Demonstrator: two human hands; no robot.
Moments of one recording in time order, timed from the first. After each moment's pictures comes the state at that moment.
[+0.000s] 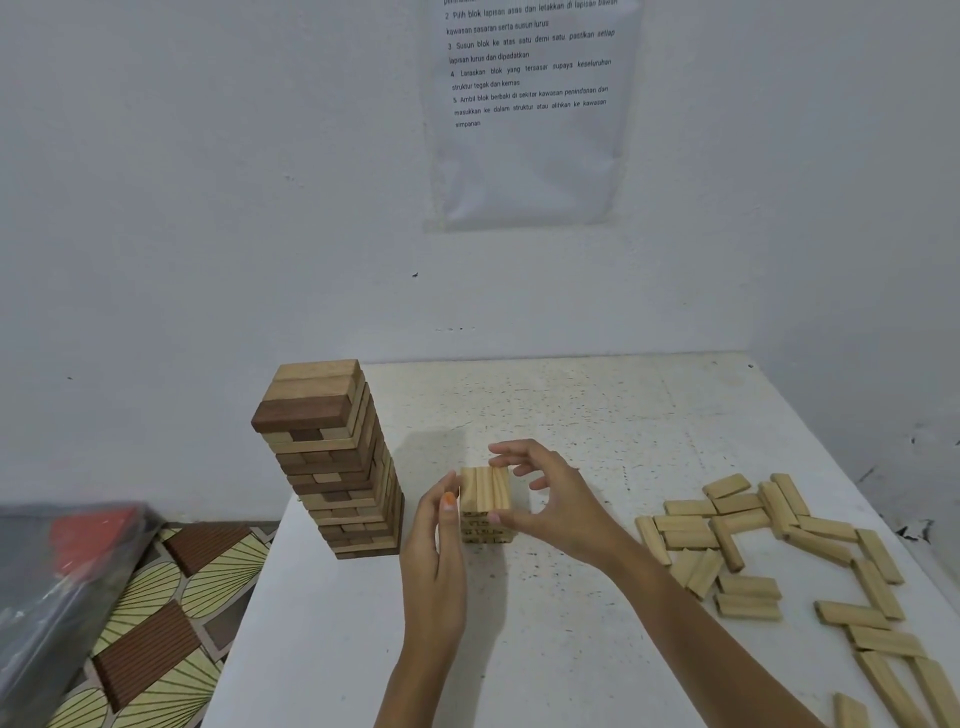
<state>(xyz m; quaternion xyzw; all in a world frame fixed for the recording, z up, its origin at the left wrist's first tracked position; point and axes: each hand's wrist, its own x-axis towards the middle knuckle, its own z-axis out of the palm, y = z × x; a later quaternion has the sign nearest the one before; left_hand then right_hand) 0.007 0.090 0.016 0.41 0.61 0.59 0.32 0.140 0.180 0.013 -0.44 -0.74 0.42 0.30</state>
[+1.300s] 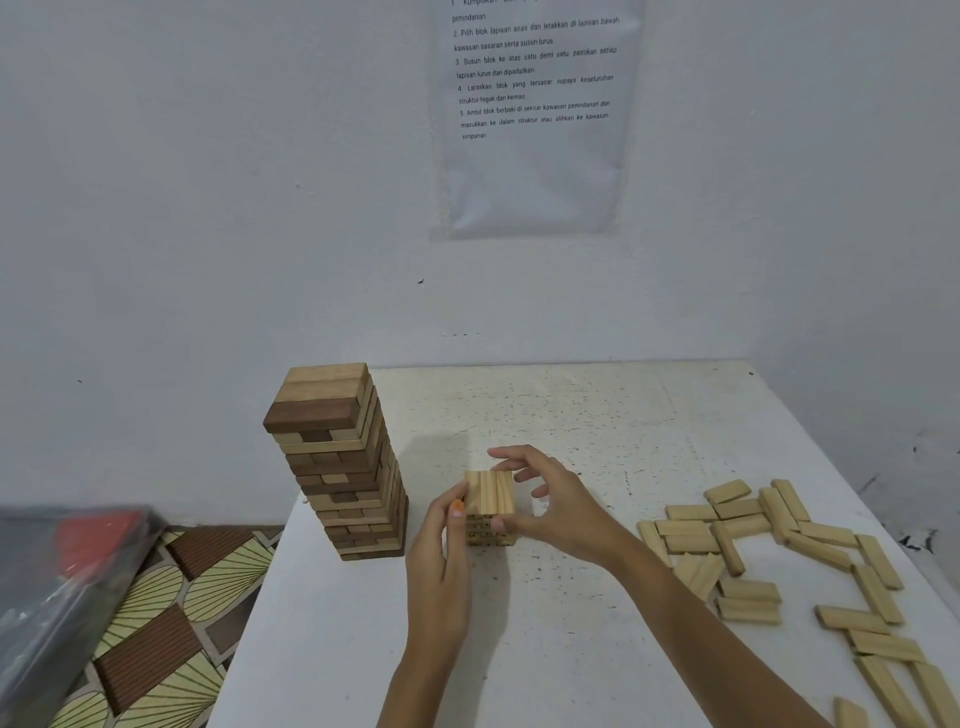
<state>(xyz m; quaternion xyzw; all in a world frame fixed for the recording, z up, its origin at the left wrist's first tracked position) 0.006 0.088 0.016 0.44 0.62 0.57 0.31 0.140 0.183 0.015 -0.43 -0.74 0.45 0.26</state>
